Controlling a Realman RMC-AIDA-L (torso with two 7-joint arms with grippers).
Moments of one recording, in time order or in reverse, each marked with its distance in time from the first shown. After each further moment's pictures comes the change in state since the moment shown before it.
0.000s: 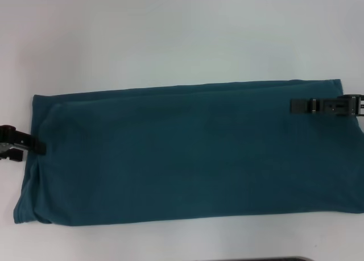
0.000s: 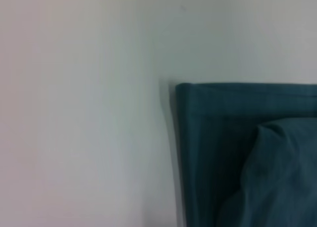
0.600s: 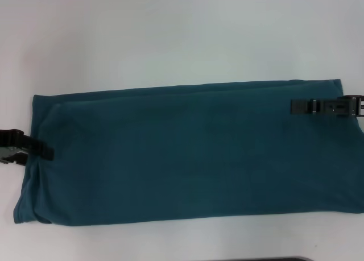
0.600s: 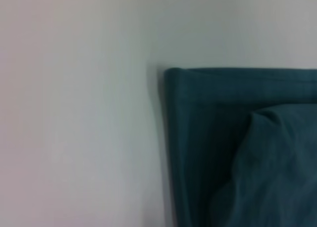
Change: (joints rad) left arm -0.008 -0.008 0.035 0.014 0.001 0.000 -0.015; right arm -0.002 0.000 0.000 0.000 0.000 0.000 0.000
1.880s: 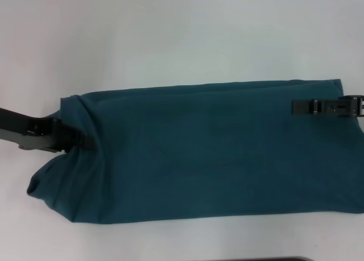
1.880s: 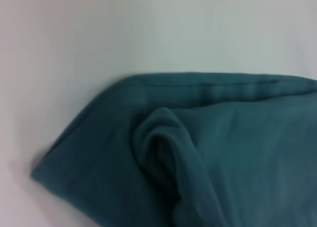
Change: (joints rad) left arm -0.019 -0.039 0.011 0.015 -0.176 0.085 0.018; right arm 0.001 -0.005 -0.003 0.000 -0.001 0.000 -0.007
